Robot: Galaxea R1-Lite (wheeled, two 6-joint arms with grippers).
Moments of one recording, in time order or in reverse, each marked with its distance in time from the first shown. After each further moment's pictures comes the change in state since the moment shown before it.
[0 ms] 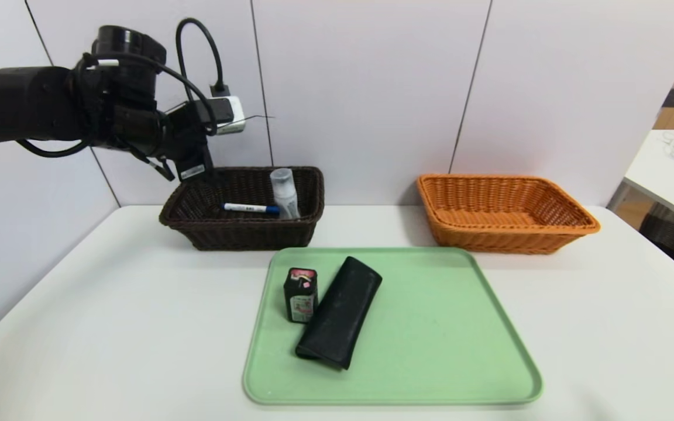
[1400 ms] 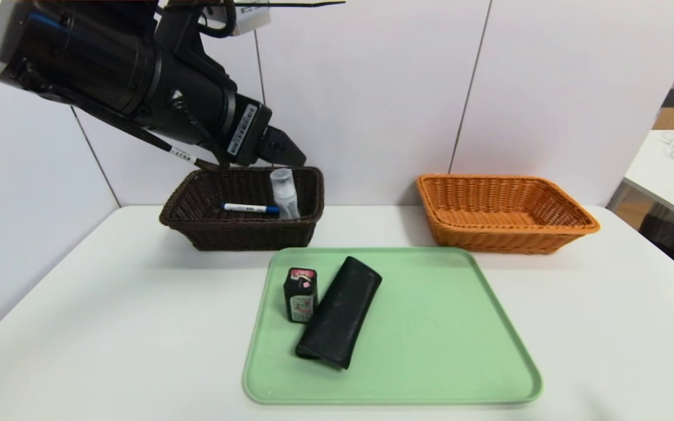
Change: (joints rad) left arm -0.431 -0.199 -0.197 0.473 0.220 -1.023; right arm -0.010 -0.006 0.006 -0.004 -0.004 -0.013
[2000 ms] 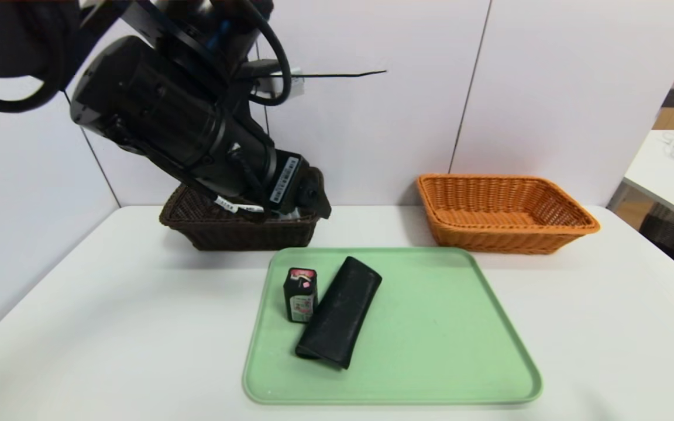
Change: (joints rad) left arm -0.077 0.088 0.001 0.123 0.013 -0.225; right arm 0.000 -0.003 0.002 0.000 -0.001 0.002
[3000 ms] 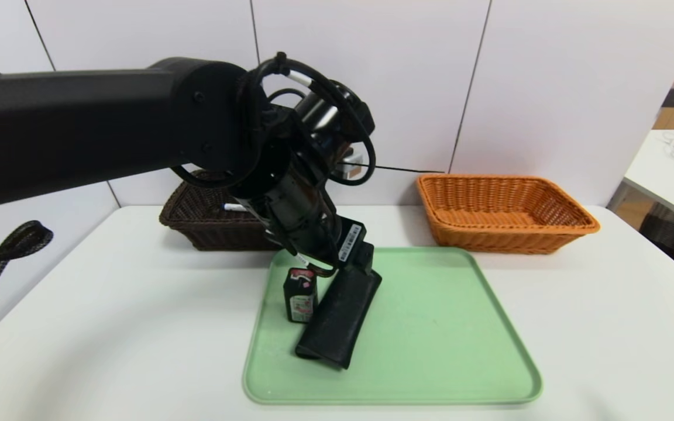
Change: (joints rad) left arm -0.086 0.207 -0.002 -0.007 0.023 -0.097; right arm 0.000 -0.009 0.014 0.000 0.001 0.004
